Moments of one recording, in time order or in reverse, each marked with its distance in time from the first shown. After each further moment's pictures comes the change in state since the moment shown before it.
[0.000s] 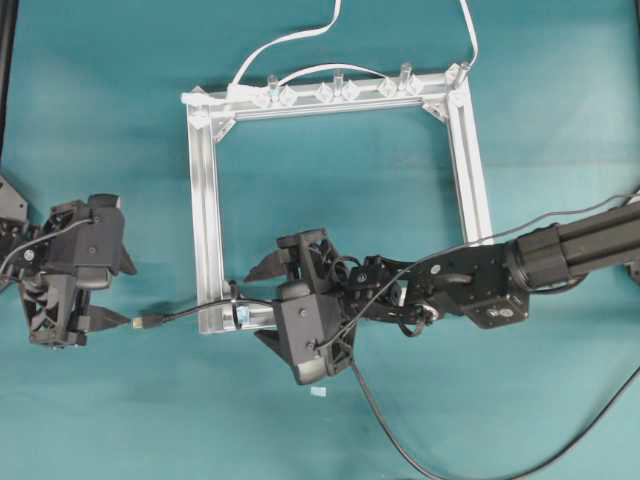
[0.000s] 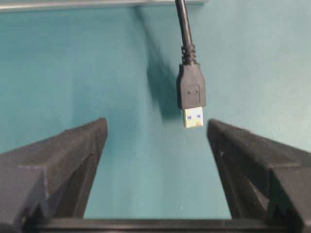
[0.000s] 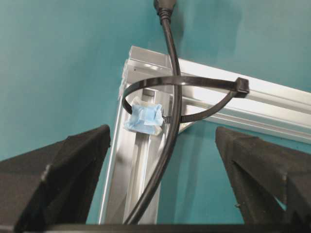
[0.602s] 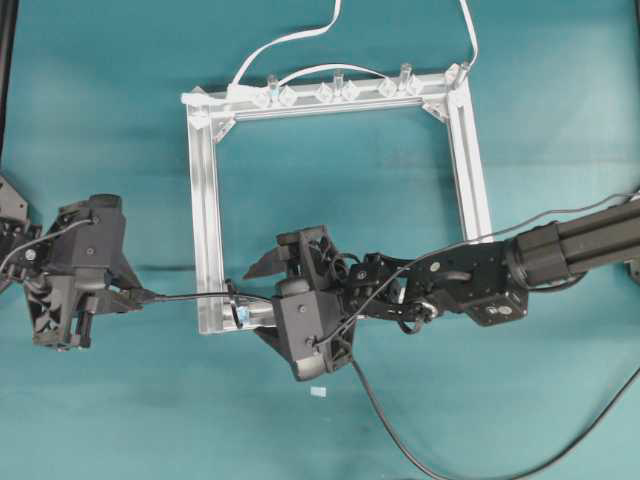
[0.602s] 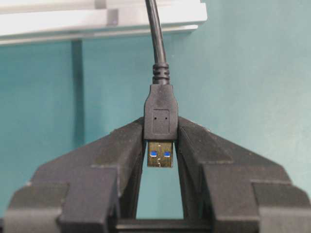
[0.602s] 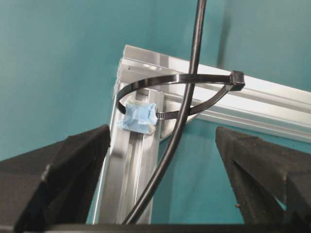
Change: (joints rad) left arm 0.000 0.003 -0.006 -0.006 -0.054 0.018; right arm -0.008 0.002 0.000 0.000 0.002 0.000
